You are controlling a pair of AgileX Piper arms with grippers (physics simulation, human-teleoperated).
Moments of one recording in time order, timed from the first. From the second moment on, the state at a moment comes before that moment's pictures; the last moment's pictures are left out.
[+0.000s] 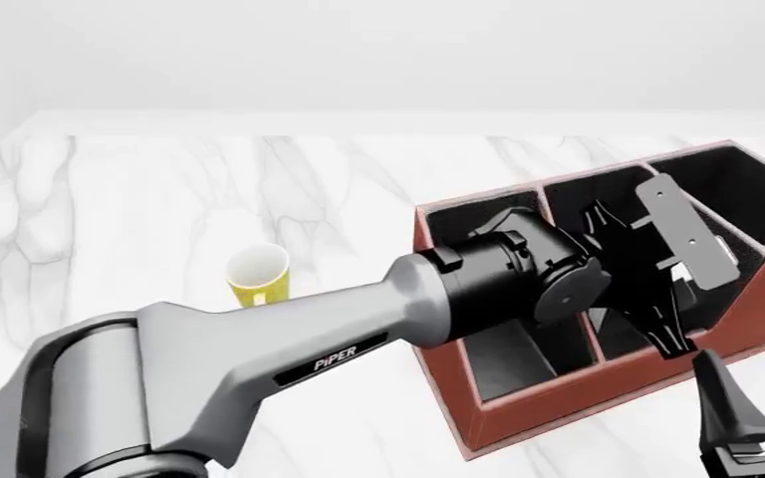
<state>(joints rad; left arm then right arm) -1.12 2.19 -1.99 0.37 0.36 0.03 0.00 -0.01 0.00 0.02</state>
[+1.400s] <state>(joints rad) -1.14 2.11 -1.94 0.34 0.37 0.03 0.00 -0.01 0.00 0.03</state>
